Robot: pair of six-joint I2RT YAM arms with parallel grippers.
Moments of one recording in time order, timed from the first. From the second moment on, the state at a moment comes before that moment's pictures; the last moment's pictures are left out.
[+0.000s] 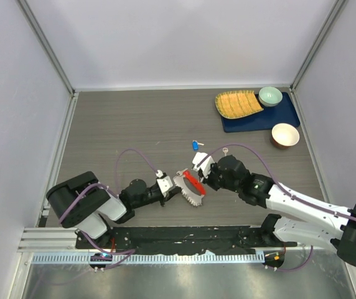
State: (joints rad) left arm -0.89 1.56 0.14 1.24 0.28 0.10; right arm 0.91 0.96 0.61 -0.18 0.03 -0.28
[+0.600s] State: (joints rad) left arm -0.88 1.50 0.09 1.26 0.29 0.14; right arm 0.91 1.22 0.63 -0.14 -0.25 -0.43
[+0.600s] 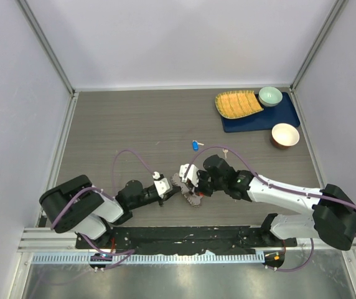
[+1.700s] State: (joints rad) left arm -0.88 1.42 0.09 1.27 0.37 0.14; right arm 0.88 1.23 0.64 -0.09 -0.35 -0.50
